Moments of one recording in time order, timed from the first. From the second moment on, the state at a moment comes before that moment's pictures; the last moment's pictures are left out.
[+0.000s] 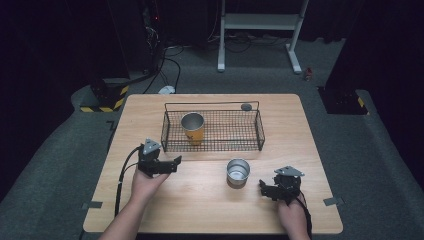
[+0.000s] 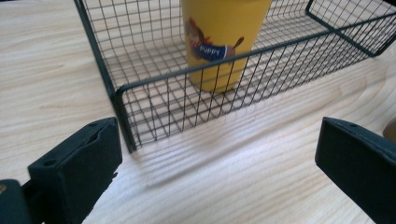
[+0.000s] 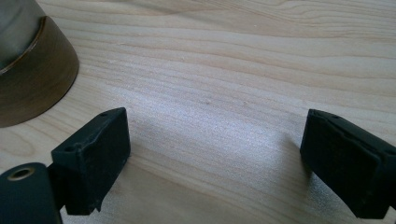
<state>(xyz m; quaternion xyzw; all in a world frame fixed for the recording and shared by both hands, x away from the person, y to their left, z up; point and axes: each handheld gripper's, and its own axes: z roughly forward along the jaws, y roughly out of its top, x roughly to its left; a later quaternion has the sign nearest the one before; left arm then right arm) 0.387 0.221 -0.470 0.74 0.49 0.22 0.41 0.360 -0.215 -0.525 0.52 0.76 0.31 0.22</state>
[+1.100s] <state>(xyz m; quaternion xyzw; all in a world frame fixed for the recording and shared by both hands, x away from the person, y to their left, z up) 0.336 0.258 -0.522 0.79 0.49 0.18 0.33 0.359 -0.215 -0.525 0.52 0.76 0.31 0.22</state>
